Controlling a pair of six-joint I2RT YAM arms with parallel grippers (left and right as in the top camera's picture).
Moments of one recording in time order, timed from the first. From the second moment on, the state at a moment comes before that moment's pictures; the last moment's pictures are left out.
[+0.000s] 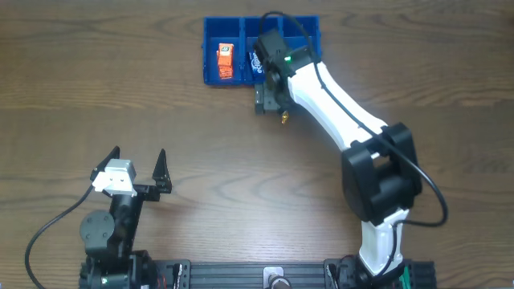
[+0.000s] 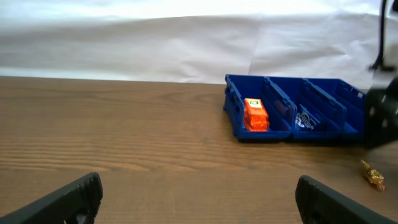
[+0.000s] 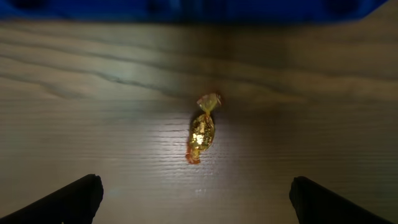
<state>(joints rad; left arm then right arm) 0.06 0.01 0.03 -0.11 0.19 -0.07 0.49 2.05 1.65 -1.01 0.13 0.48</state>
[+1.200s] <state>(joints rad) 0.06 0.01 0.03 -0.11 0.19 -0.07 0.43 2.16 1.57 -0.84 0.05 0.54</state>
